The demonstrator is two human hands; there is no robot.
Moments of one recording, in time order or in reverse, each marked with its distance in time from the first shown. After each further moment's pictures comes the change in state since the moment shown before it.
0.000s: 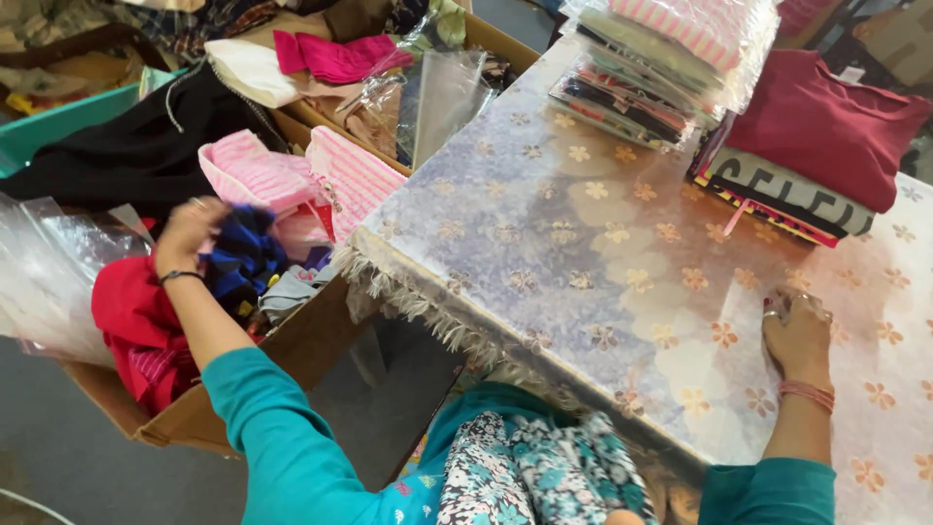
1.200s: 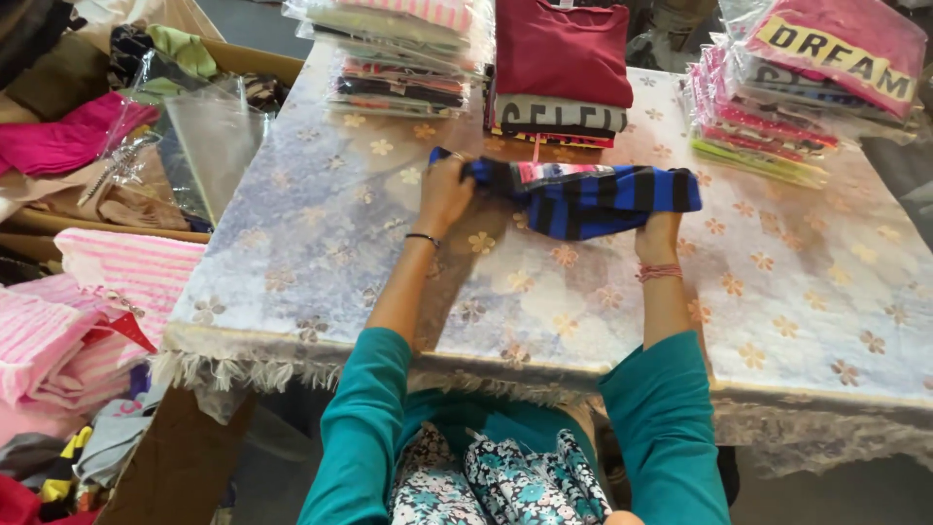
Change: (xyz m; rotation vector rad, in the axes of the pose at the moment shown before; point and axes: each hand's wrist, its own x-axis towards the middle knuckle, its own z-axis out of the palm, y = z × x) left_hand -0.043 0.455 0.609 0.198 -0.208 0.755; right_hand 0.007 0.051 -0.008 1.548 0.587 0.432
